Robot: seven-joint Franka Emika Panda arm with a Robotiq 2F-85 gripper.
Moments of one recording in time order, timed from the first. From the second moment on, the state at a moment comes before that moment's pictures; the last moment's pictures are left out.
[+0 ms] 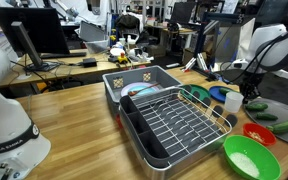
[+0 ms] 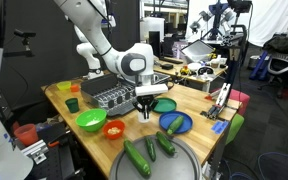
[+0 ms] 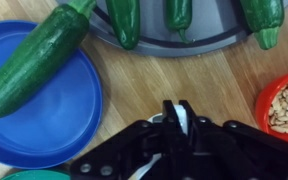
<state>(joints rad) -0.14 0.42 0.06 -2.16 -0.24 2.51 -1.13</state>
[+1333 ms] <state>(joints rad) -0.28 0.48 0.12 -2.22 -0.14 2.74 -1.73</state>
